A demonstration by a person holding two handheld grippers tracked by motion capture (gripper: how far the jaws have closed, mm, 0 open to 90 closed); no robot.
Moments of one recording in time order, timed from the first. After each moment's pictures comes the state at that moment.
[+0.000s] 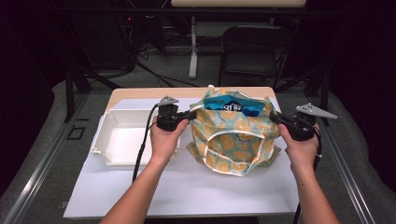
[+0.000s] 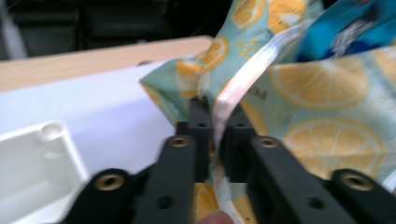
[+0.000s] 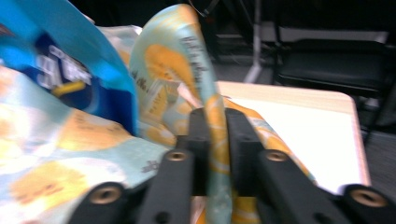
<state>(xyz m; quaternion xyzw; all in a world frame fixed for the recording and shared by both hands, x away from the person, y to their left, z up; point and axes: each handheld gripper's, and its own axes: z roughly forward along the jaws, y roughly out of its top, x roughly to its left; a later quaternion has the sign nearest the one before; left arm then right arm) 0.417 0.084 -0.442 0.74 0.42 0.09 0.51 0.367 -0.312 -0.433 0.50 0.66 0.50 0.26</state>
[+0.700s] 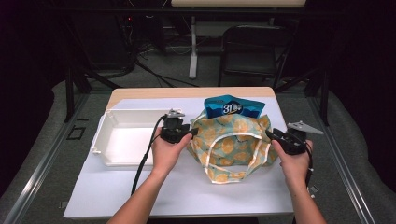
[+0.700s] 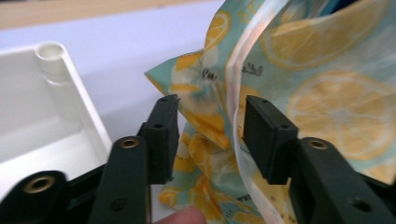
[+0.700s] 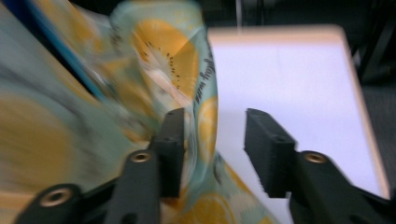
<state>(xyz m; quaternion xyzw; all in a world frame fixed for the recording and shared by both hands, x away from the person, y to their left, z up) 0.396 0.083 -0.473 0.77 0.44 0.11 0.46 0.357 -0.320 -0.497 0.54 0.65 0.47 0.24</state>
